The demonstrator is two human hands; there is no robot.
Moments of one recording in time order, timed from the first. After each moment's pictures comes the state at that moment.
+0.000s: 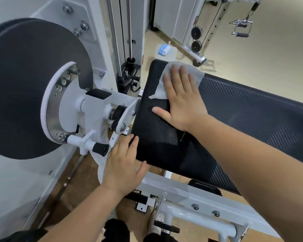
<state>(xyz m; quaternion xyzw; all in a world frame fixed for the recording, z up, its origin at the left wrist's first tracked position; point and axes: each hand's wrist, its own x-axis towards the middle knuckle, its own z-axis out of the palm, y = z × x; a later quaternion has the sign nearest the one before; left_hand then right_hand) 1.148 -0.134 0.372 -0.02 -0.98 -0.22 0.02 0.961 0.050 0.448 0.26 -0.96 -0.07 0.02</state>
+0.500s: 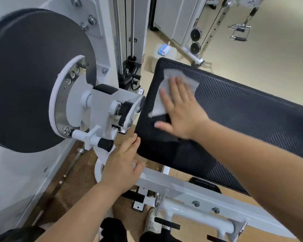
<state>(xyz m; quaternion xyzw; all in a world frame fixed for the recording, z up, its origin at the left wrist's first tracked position) 1.158 -0.151 0.367 -0.01 -0.93 -0.36 -0.01 0.983 0.046 0.444 0.34 -0.93 -0.16 0.00</state>
